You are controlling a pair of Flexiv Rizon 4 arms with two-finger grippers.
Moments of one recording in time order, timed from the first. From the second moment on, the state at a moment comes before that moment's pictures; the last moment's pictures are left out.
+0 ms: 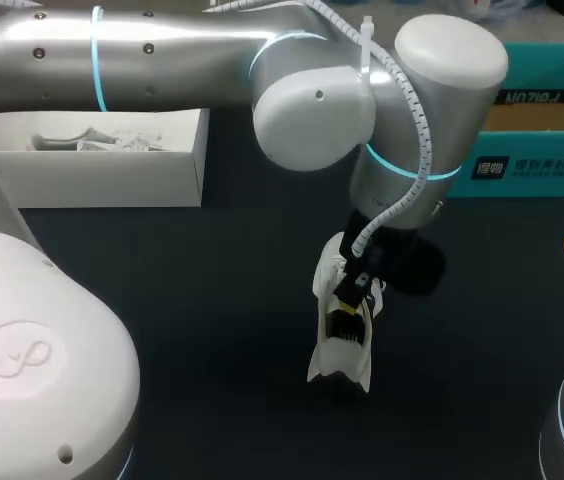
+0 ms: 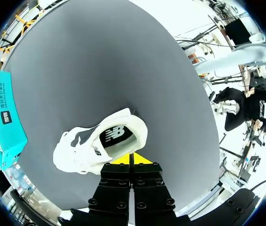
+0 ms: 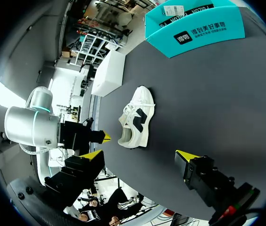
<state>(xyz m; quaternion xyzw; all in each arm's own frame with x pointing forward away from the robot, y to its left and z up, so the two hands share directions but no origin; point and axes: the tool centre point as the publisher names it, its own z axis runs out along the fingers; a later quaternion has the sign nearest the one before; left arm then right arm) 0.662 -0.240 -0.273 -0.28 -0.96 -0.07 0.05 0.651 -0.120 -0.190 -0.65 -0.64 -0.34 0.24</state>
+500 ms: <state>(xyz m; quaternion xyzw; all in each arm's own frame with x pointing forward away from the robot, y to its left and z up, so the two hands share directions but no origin) 0.647 -0.245 -0.304 -0.12 -0.99 0.01 0.03 0.651 -0.120 -0.190 -0.65 -0.64 -0.34 0.24</state>
